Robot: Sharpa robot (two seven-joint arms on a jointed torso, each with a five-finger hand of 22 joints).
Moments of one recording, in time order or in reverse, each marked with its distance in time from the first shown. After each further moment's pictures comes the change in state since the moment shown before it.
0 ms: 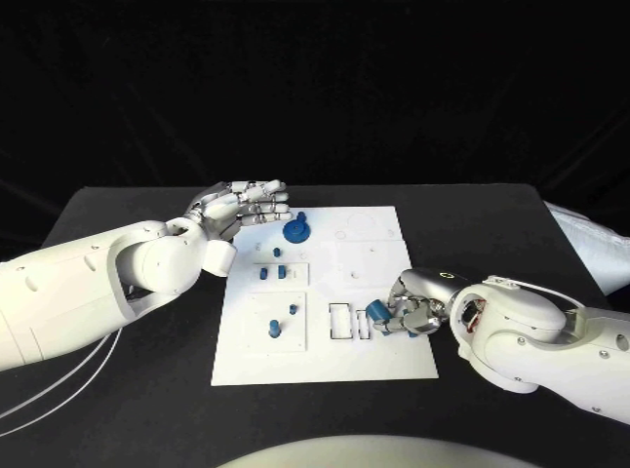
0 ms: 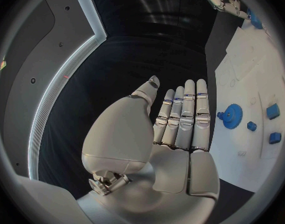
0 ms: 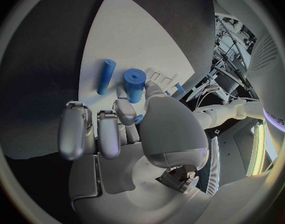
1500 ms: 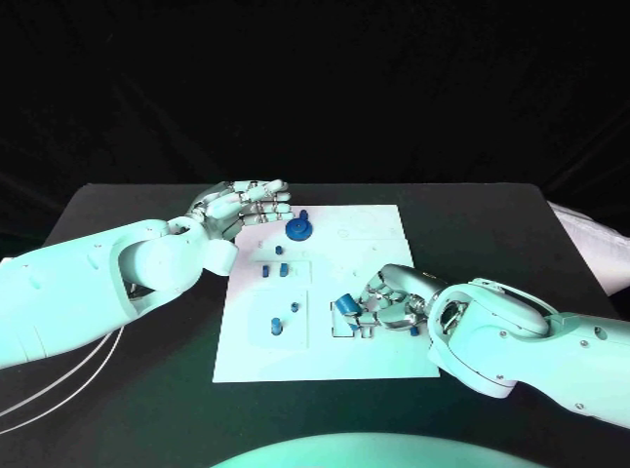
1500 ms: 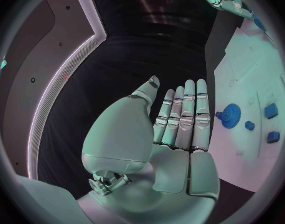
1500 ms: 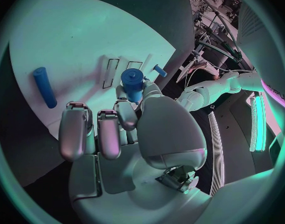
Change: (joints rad) left arm -0.005 -0.001 0.000 0.000 0.000 0.005 -0.003; left_hand 0.000 0.000 0.000 0.000 0.000 0.000 0.000 0.000 0.000 0.000 0.000 0.000 0.000 0.000 0.000 0.000 0.000 0.000 0.000 0.000 0.000 -0.002; right arm 0.001 0.072 0.001 0.027 0.209 -0.156 0.033; right_hand 0.029 0.067 -0.022 0.006 0.109 0.038 -0.021 0.021 0.007 0.041 -0.020 0.017 0.058 -0.002 -0.020 0.000 0.000 0.000 0.003 -0.011 0.004 0.010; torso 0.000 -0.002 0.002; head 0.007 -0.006
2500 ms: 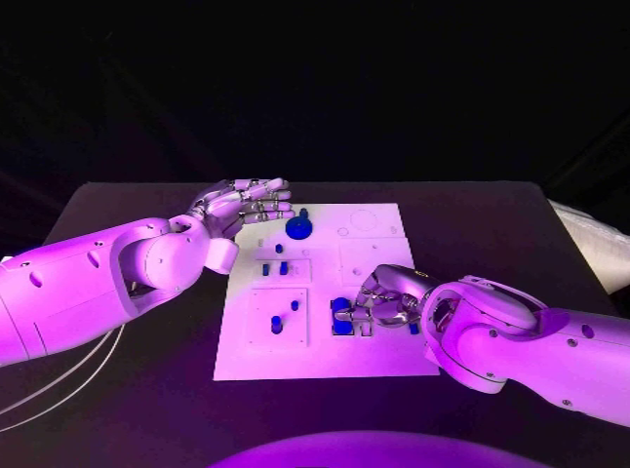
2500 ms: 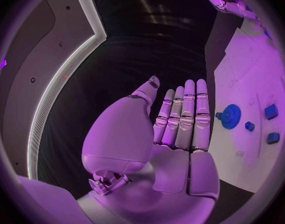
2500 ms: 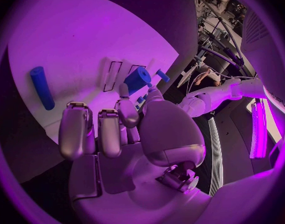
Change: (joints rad) left arm 0.000 0.000 0.000 0.000 0.000 0.001 0.001; left_hand 0.000 0.000 0.000 0.000 0.000 0.000 0.000 0.000 0.000 0.000 0.000 0.000 0.000 0.000 0.000 0.000 0.000 0.000 0.000 0.000 0.000 -0.001; right arm -0.001 0.032 0.000 -0.024 -0.050 0.041 -0.025; right_hand -0.143 0.011 -0.133 0.001 -0.230 0.019 -0.019 0.032 0.089 -0.004 -0.007 -0.041 -0.010 0.004 -0.004 -0.021 -0.010 0.000 -0.004 -0.004 -0.004 -0.018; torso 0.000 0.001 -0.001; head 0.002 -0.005
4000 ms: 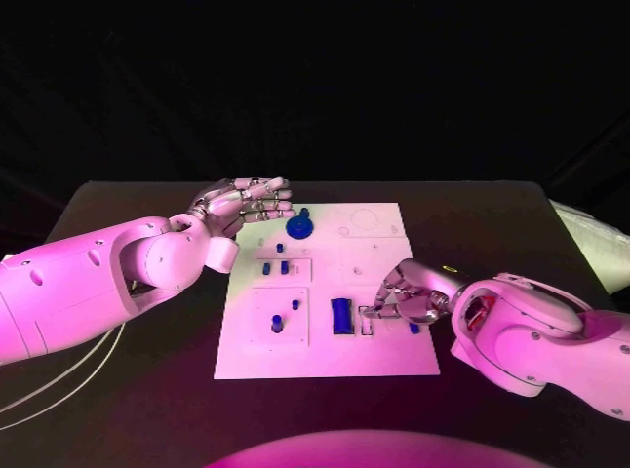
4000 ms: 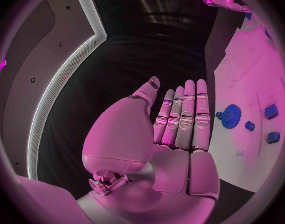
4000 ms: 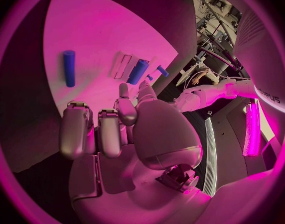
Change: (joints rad) left arm 0.000 -0.002 0.000 -0.001 0.000 0.002 -0.001; left_hand 0.005 0.005 0.000 0.000 0.000 0.000 0.000 0.000 0.000 -0.004 -0.004 0.004 0.000 0.000 0.000 0.000 0.000 0.000 0.000 0.000 0.000 -0.003; right arm 0.020 -0.141 0.003 0.070 -0.013 -0.011 0.075; right_hand 0.205 0.035 0.011 -0.085 0.017 -0.017 0.005 0.010 0.032 -0.008 0.000 -0.041 -0.005 -0.004 -0.003 0.000 0.007 0.000 -0.004 -0.003 -0.004 -0.002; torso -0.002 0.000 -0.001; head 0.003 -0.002
